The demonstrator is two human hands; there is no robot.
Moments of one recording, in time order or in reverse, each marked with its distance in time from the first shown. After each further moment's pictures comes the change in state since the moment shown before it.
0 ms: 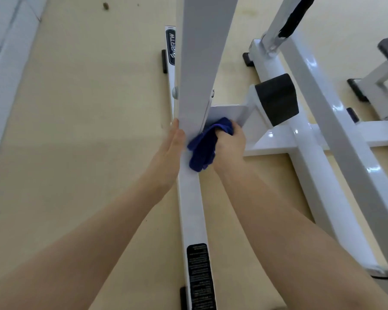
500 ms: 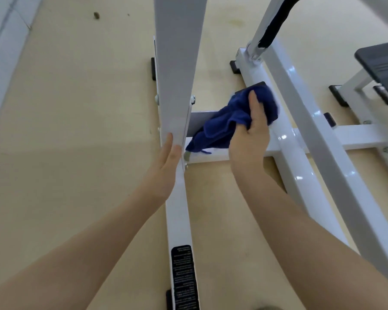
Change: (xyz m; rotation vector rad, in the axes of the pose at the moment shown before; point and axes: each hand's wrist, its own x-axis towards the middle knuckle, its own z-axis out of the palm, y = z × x) left_hand -0.007 -0.012 0.020 0.054 0.020 -0.040; right_hand -0.001 -0.040 -0.057 -0.308 0.005 -0.598
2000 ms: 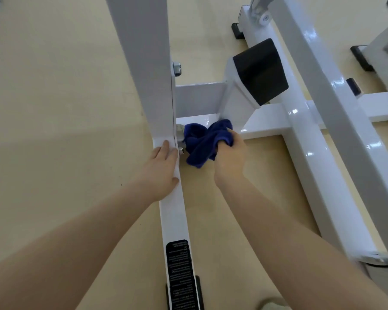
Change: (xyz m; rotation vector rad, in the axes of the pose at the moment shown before) left_hand 0.034 -0.035 0.009 1.177 -0.322 -0.113; right_hand -0.026 0.088 0.024 0.152 -0.016 0.461
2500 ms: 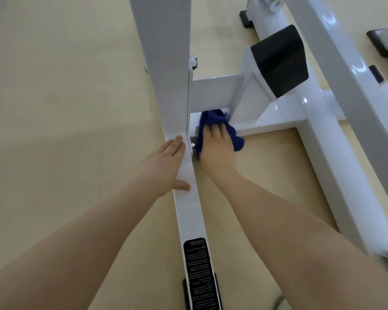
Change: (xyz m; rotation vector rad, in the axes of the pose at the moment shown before) left_hand 0.005 -0.025 -0.004 0.153 -0.013 0.125; right_hand 0.017 0.048 0.043 -1.191 -0.292 -0.588
